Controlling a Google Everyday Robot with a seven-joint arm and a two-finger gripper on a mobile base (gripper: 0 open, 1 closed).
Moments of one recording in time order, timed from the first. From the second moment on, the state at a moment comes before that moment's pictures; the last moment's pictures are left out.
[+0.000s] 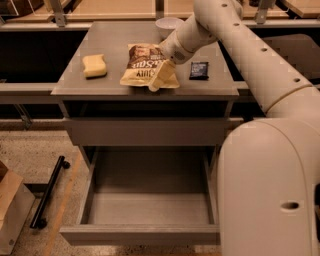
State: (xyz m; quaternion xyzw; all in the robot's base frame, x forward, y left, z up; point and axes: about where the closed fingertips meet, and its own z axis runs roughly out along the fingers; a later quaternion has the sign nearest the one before) arm 0.771 -0.001 0.869 -0.63 0.69 0.13 0.35
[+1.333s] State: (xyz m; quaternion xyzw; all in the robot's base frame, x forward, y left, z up) arm 0.745 -0.015 0.882 -0.64 0.66 0.12 0.36
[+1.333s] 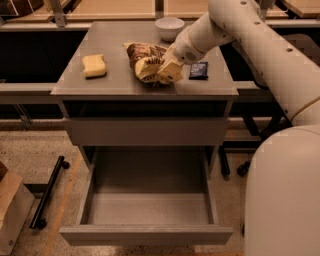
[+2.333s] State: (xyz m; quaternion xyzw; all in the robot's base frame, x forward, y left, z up) arm 0.572 -0.028 0.912 -0.67 0.66 0.17 0.30
